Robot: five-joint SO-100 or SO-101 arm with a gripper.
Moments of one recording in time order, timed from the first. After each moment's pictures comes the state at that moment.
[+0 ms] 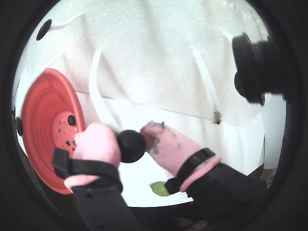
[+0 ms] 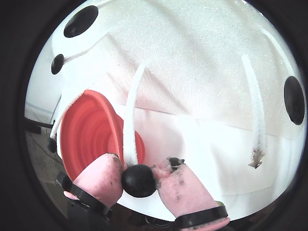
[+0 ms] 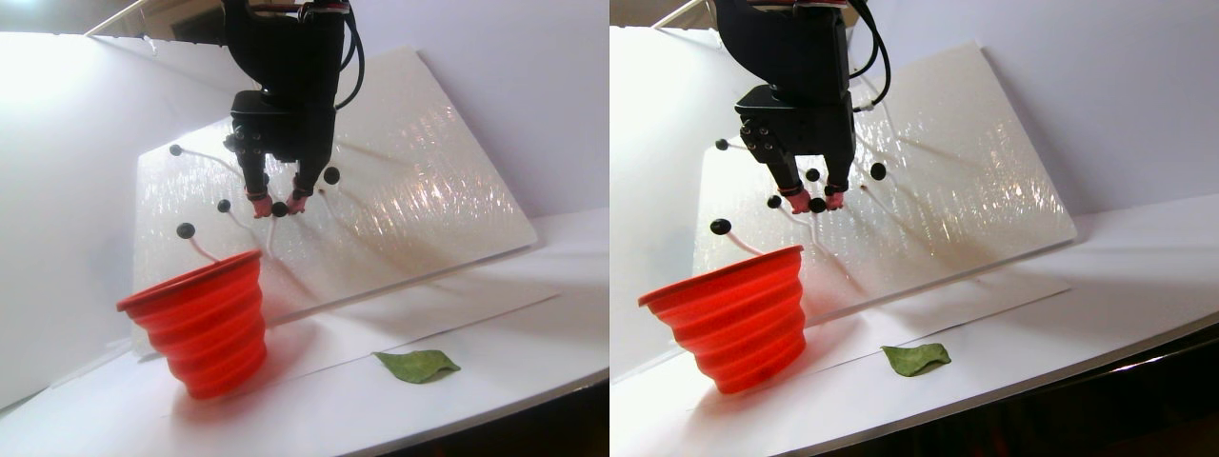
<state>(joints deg) -1.2 91.8 135.1 -14.9 -97.5</state>
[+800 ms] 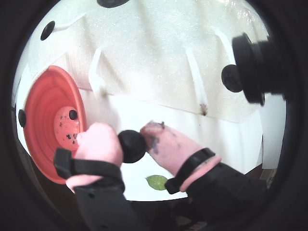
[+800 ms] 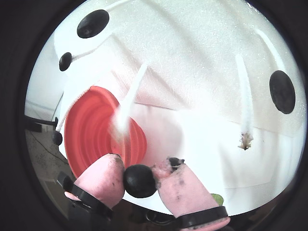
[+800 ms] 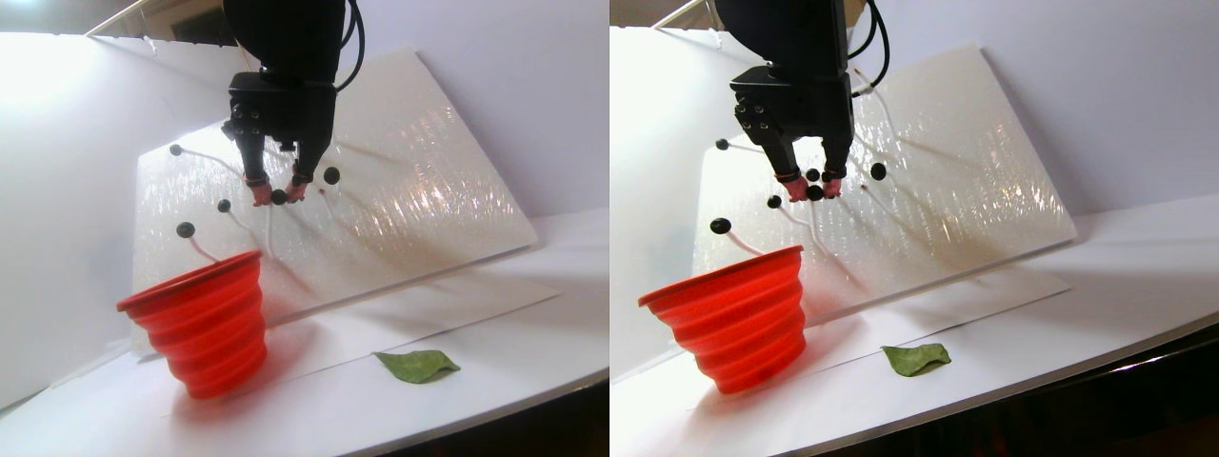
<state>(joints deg) -1.2 99.4 136.8 -7.8 -97.5</state>
